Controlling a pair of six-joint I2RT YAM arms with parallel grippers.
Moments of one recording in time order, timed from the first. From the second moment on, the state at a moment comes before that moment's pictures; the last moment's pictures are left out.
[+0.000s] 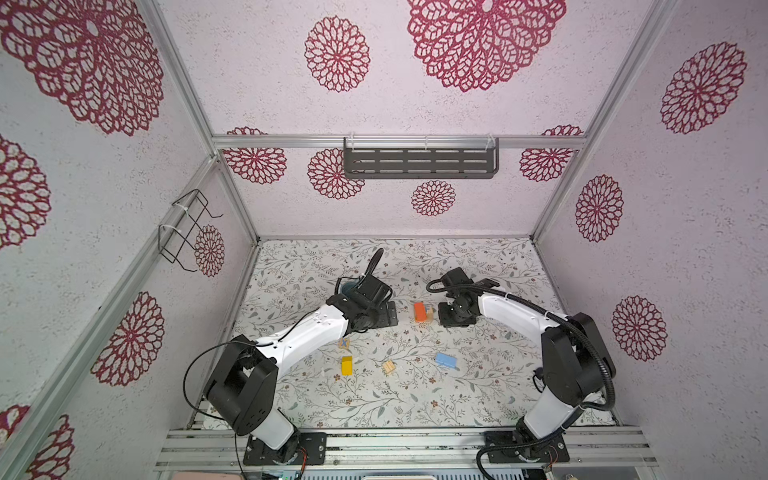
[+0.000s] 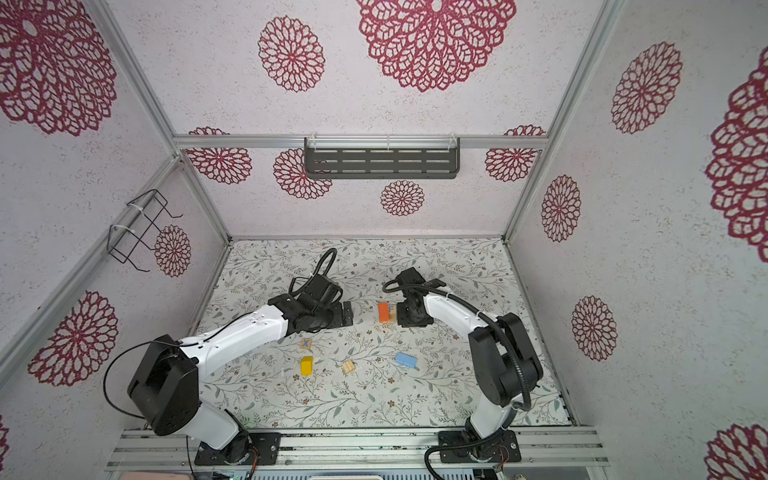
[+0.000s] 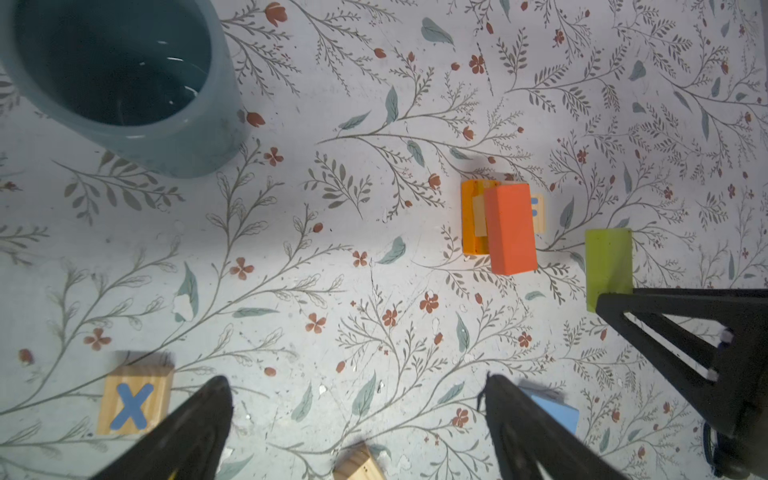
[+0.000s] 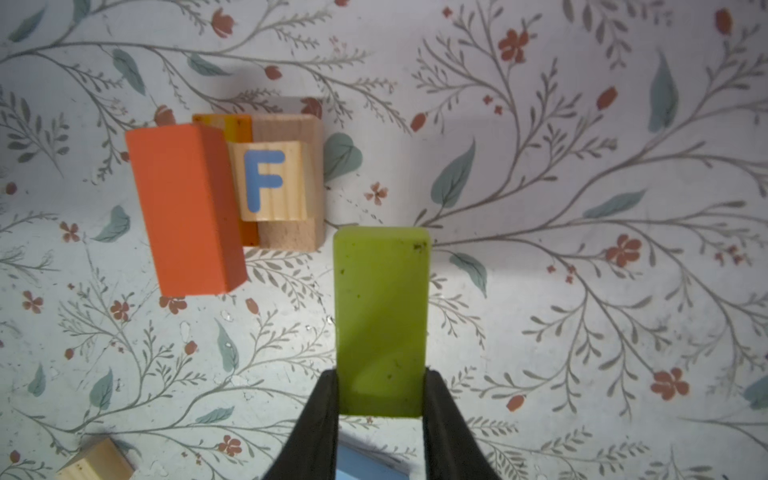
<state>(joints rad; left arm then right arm) -0.66 1.60 1.14 -0.56 -0.11 -0.73 0.51 1.73 1.22 -0.76 0.03 0.40</state>
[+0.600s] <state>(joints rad) -0.59 1.72 1.25 -0.59 -0.06 -0.68 0.51 1.84 1.36 -0.76 -0.07 0.30</state>
